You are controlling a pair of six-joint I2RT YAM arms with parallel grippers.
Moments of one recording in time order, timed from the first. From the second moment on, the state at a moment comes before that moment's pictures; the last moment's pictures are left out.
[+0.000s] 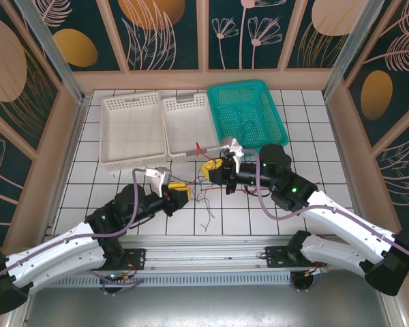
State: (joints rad) left arm -0.97 0.67 0.43 -0.01 0.03 -0.56; right arm 0.85 0.96 0.82 0.01 -0.53 0.21
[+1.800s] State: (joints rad) left arm -0.97 0.71 0.71 -0.29 -0.31 -0.69; right arm 0.72 0.96 0.44 0.41 -0.52 0.43
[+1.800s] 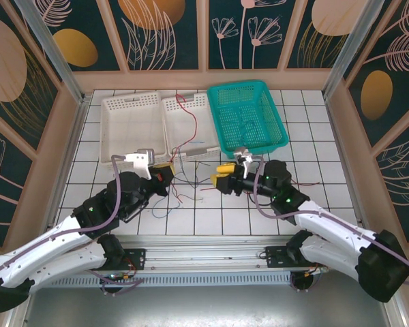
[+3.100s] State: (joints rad) left arm -0.97 0.80 0.73 -0.26 -0.14 -0.75; right arm 0.95 1.22 0.52 0.78 -0.45 0.40
